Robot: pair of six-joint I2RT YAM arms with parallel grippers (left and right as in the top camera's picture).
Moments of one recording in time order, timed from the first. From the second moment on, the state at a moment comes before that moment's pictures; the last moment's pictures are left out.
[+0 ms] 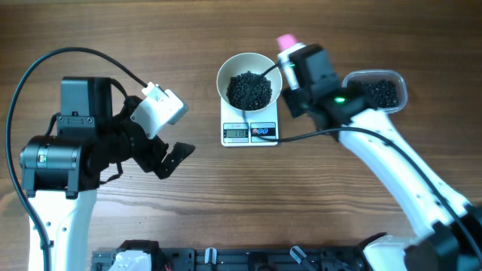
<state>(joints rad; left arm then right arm) -0.06 1.15 1.39 -1.31 0.48 0.65 0.45 1.52 1.29 -0.71 0.21 -0.04</state>
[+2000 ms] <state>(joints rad) -0.06 1.15 1.39 -1.31 0.48 0.65 -0.11 1.76 1.29 -0.98 0.03 -0.25</state>
